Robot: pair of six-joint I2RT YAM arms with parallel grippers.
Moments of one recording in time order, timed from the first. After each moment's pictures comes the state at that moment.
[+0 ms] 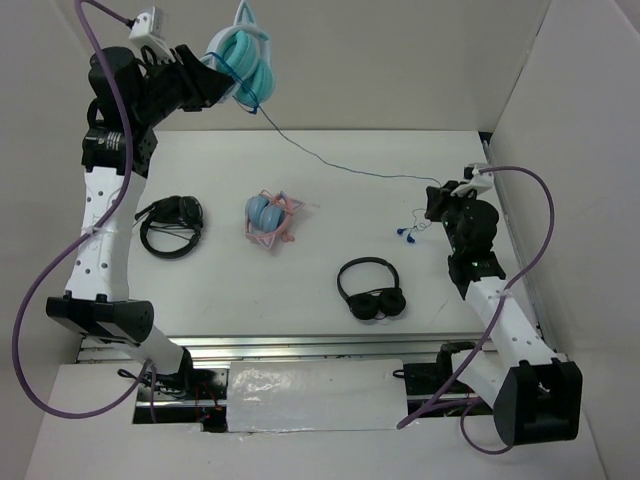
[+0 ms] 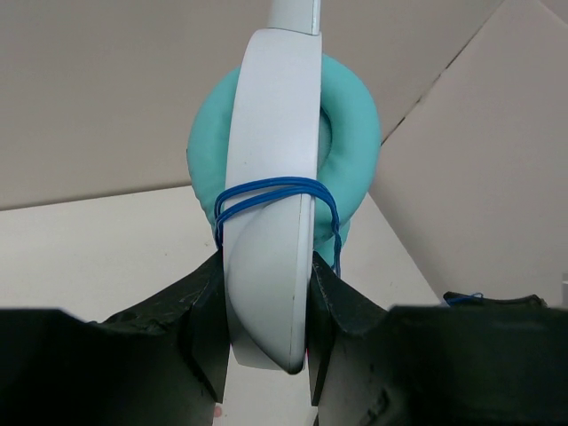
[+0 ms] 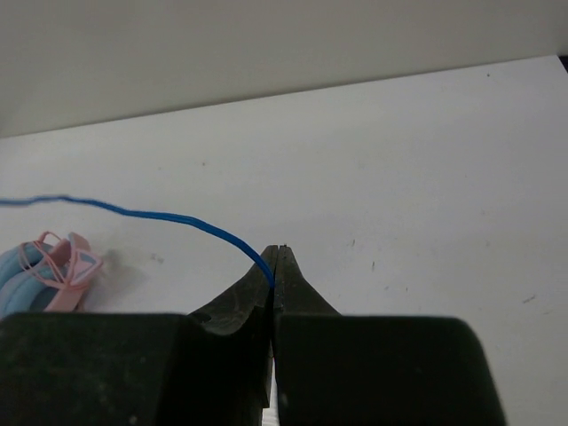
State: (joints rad) left arm -0.07 1.57 2.03 -0.46 0.42 -0.42; right arm 0.05 0.97 0.61 0.34 -0.04 0.25
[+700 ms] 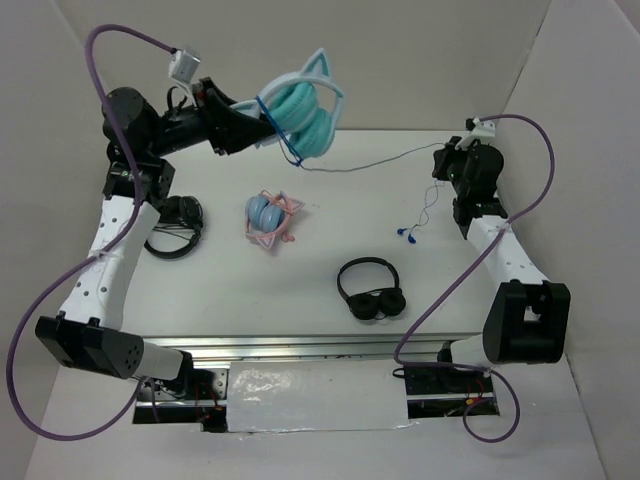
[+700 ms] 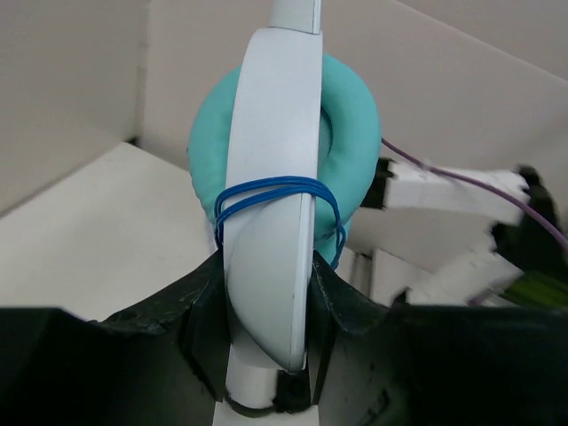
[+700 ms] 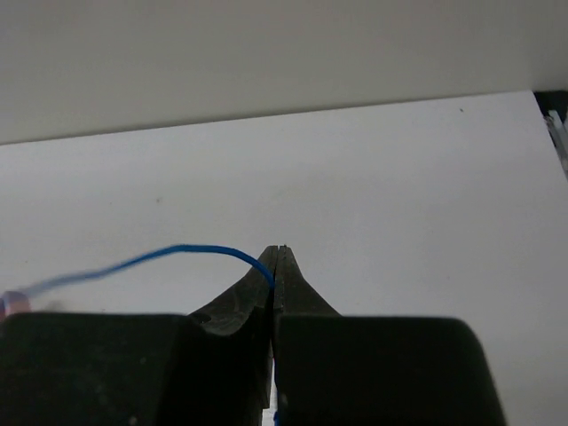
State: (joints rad) left arm -0.14 1.38 1.67 0.01 0.95 -0.57; right arm -0.05 1.38 0.99 0.26 -0.09 0.20
